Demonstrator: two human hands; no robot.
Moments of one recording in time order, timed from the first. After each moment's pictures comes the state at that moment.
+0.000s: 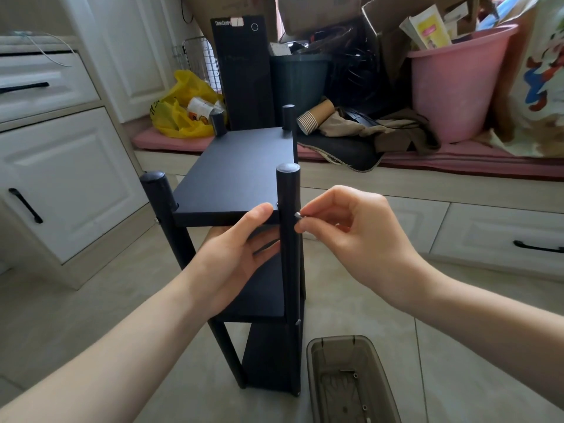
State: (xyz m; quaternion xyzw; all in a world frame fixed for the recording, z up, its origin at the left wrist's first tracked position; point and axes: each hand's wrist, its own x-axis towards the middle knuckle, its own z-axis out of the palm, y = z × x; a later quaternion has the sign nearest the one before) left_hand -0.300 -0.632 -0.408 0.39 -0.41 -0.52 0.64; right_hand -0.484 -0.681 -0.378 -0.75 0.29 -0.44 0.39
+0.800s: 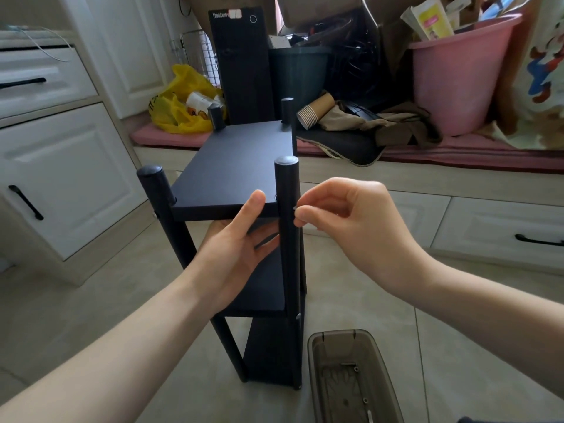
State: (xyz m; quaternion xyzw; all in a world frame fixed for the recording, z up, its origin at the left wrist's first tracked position) left_hand -0.304 -0.632 -0.411 0.41 -0.43 -0.50 0.63; right_hand -0.483 -0.688 -0.379 -0.75 0.26 -0.44 0.40
